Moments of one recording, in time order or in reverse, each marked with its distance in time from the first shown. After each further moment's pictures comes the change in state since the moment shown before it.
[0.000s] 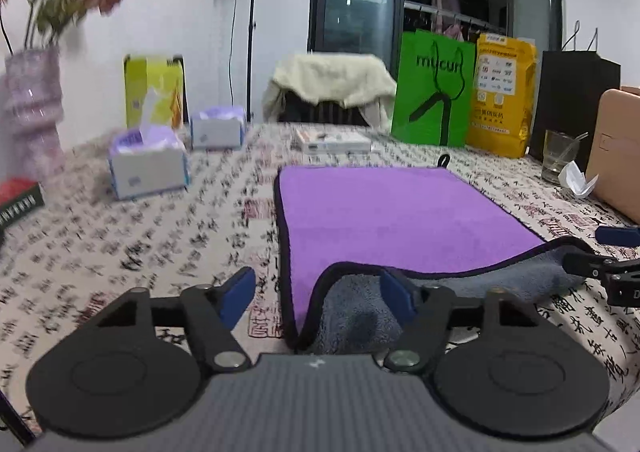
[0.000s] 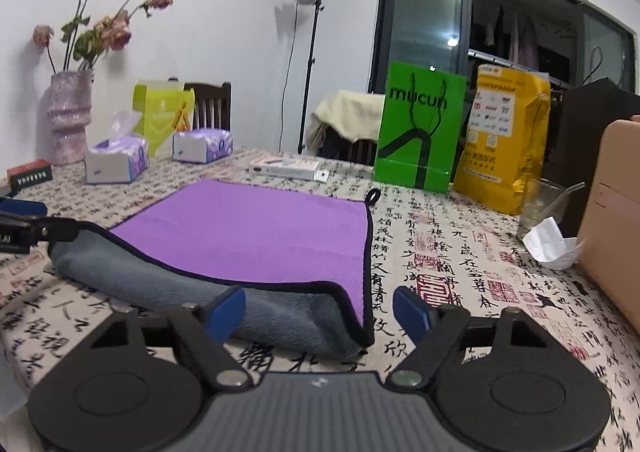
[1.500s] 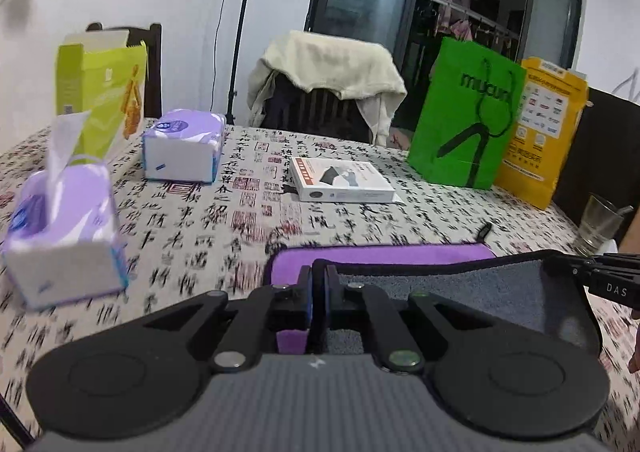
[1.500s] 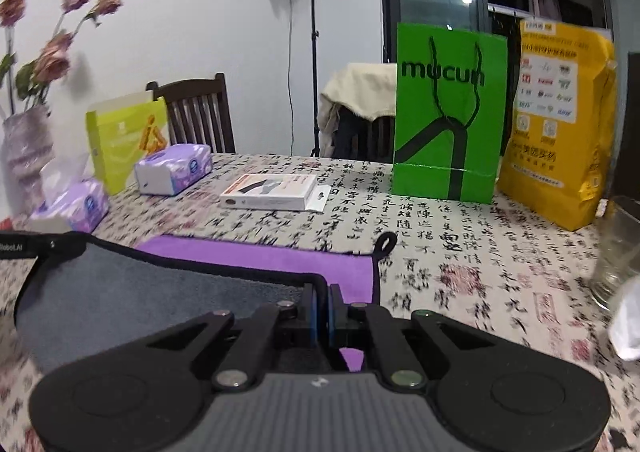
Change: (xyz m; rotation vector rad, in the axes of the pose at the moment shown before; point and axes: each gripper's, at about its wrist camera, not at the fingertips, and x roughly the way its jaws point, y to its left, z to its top) left arm 0.158 0.043 0.128 -0.096 0.086 -0.079; right arm 0.175 -0.063 0.112 0.106 0.092 0.121
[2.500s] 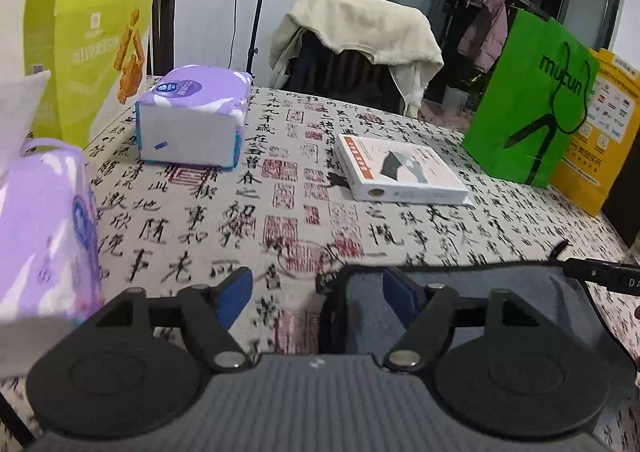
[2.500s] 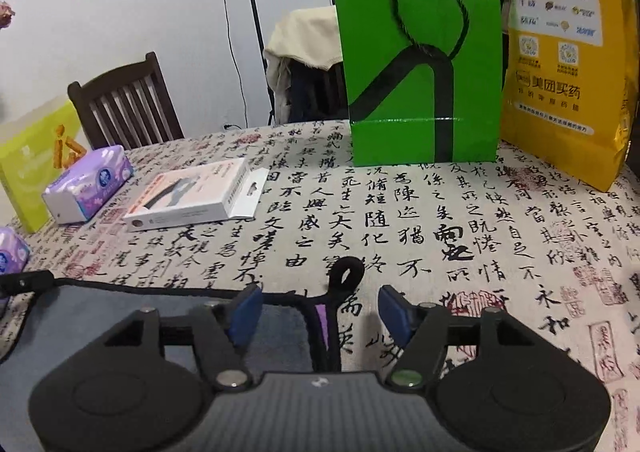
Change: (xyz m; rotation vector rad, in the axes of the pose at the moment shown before) left arm 0.087 0.044 0.026 -0.056 0.117 0.038; right arm 0.111 -0.046 0.028 0.179 0.130 -0.048
